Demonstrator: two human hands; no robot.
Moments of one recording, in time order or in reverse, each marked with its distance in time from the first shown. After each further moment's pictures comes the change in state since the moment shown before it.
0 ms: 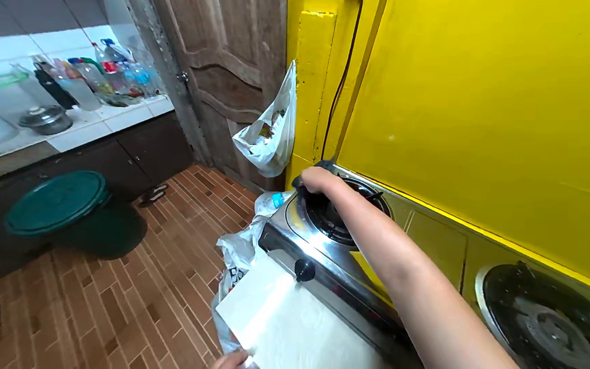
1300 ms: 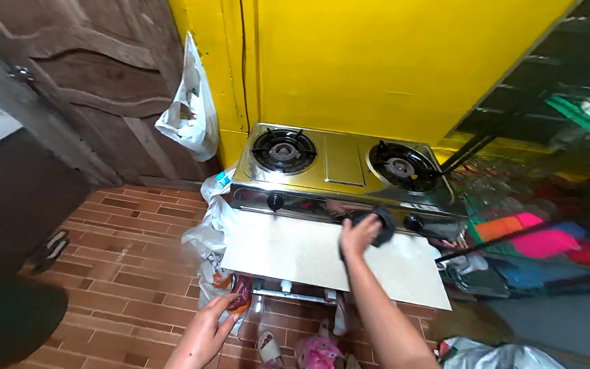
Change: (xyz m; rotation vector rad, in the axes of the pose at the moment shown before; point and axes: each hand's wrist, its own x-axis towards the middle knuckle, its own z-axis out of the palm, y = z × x) left_hand -0.007 -0.071 -0.089 0.146 -0.272 0.356; right_hand -0.288 -0.165 0.249 0.715 0.910 1.492
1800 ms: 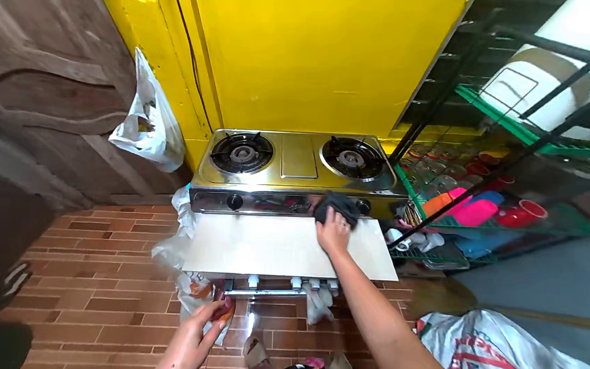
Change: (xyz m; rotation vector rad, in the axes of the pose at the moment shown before) left_hand -0.011 0.048 0.049 -0.001 -0.041 0.038; right_hand 0.029 0.073 -0.037 -0.291 -0.202 -0.194
